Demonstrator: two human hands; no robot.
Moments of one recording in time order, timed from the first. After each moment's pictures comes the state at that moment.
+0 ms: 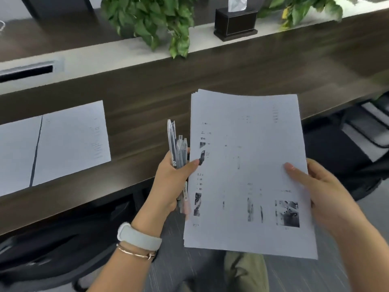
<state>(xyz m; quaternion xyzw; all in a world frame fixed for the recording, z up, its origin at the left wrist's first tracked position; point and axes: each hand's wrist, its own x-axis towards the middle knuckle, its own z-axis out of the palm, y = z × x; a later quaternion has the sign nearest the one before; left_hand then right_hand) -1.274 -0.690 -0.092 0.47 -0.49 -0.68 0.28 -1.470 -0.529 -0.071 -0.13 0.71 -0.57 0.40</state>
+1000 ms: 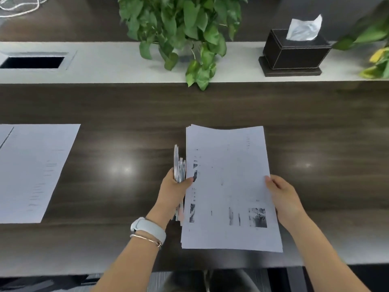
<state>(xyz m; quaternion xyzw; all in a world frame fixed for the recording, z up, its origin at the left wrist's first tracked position) -1.507 -0.904 -0.161 0.64 -0.37 -0.61 0.29 -1.741 -0.845 -0.159 -0.22 0.77 -0.38 0.46</state>
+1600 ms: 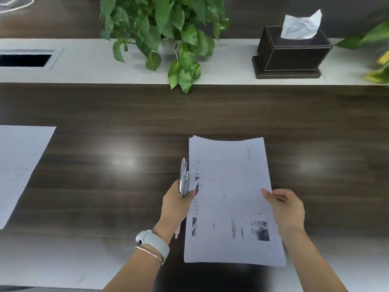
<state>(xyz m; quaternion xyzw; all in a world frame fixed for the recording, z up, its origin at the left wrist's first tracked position) -1.606 -0.903 -0.186 0.70 -0.47 -0.48 0.23 -1.836 -0.862 -0.185 -0.20 0.83 -0.37 0.36</state>
